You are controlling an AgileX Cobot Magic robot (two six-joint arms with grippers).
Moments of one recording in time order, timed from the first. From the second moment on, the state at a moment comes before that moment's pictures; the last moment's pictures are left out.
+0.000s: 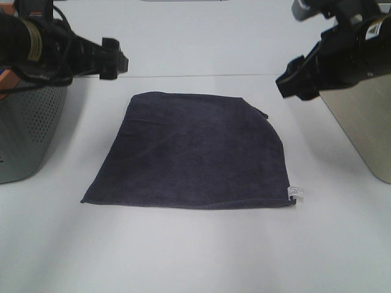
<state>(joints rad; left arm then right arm) -0.42 1.64 -1.03 0.84 0.09 -1.02 0.34 1.45 -0.90 0.04 0.20 -0.27</state>
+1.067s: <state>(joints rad) -0.08 1.59 -1.74 0.07 1.20 -0.05 0.16 1.56 -1.75 -0.23 1.21 0.12</state>
